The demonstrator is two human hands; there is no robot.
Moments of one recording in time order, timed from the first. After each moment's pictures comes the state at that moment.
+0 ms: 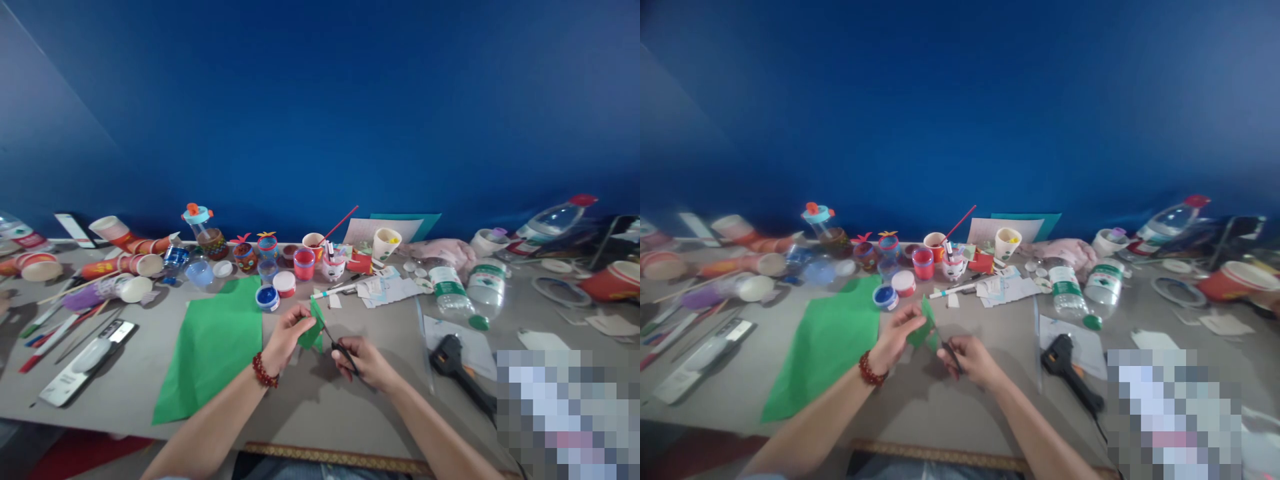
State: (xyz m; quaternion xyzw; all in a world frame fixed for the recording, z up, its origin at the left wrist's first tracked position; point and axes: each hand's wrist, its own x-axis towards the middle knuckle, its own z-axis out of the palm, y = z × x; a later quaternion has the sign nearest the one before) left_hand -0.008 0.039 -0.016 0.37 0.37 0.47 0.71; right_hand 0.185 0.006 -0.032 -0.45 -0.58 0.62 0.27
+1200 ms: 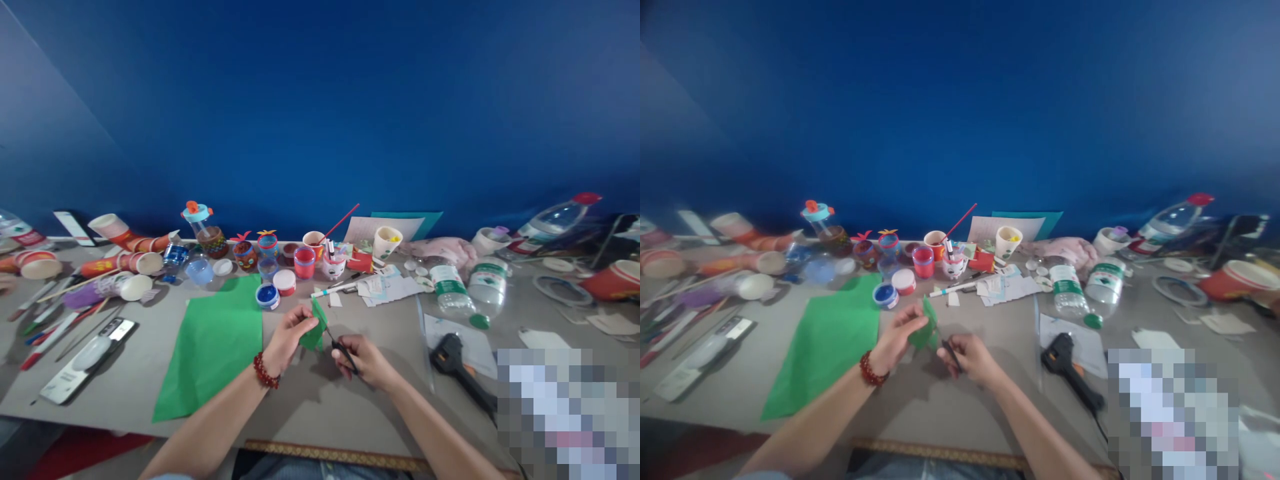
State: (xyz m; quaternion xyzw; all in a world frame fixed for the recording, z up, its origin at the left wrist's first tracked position) left_hand -0.006 0.038 -0.020 0.36 0.38 0.48 0.71; right_hand 0.184 0.005 -0.031 -0.45 -0.59 0.62 0.28
